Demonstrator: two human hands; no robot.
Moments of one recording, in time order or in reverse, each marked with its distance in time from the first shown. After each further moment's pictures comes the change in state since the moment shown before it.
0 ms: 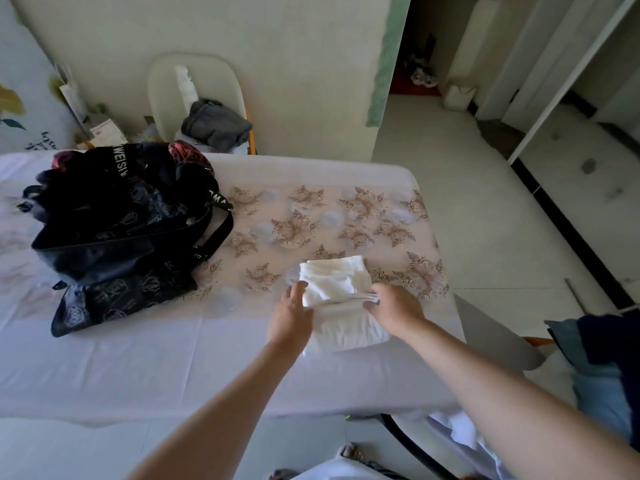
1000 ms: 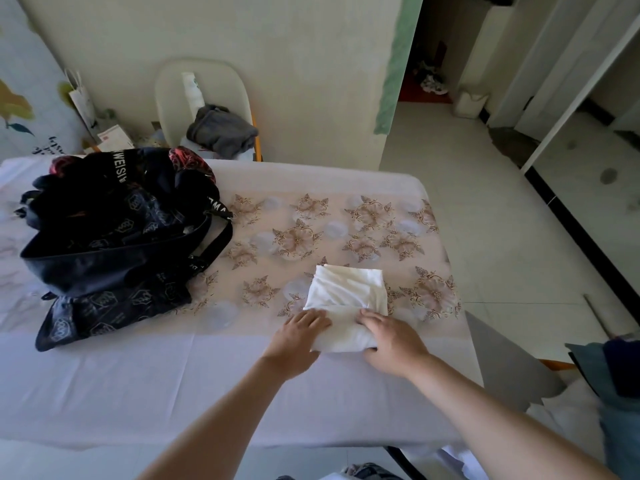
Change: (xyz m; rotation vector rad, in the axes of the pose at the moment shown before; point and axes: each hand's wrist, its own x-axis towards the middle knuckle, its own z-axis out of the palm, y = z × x) left_hand 0.026 -0.045 0.034 0.256 -0.225 0.491; right_hand 0.017 0.028 0.044 -0.120 -0.100 -0.318
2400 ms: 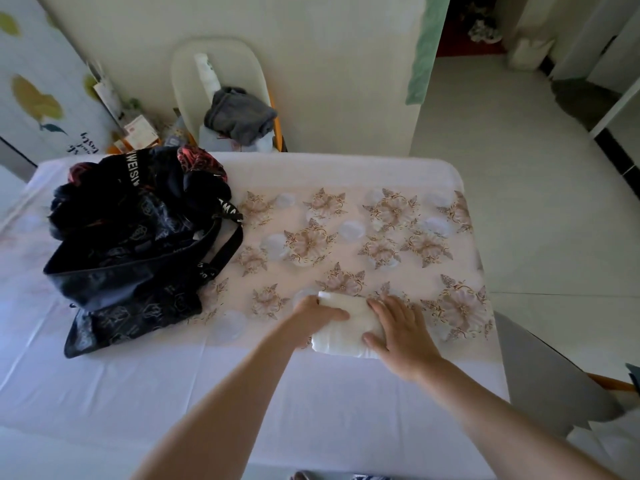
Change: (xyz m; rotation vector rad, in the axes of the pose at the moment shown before) left_hand 0.100 0.024 -0.055 -0.893 -0.161 -1.081; right_hand 0.048 0.033 0.002 0.043 0.012 -0.016
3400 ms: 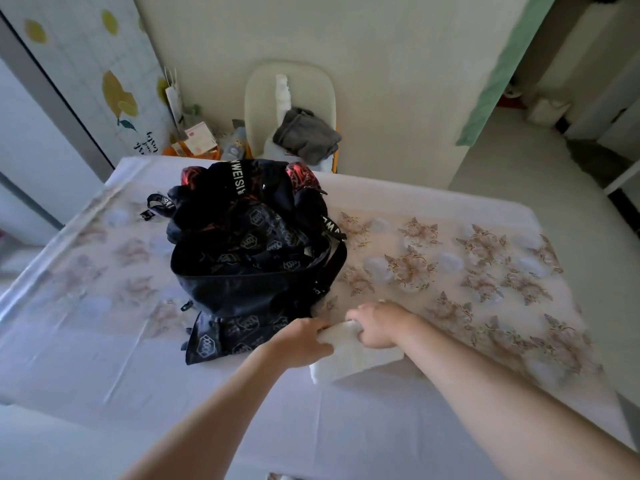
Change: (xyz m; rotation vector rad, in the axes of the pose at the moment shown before) left_hand -0.007 -0.108 -0.283 0.666 -0.050 0.478; right_hand 0.144 -0.300 -0.025 -0.299 -0.441 -0.187
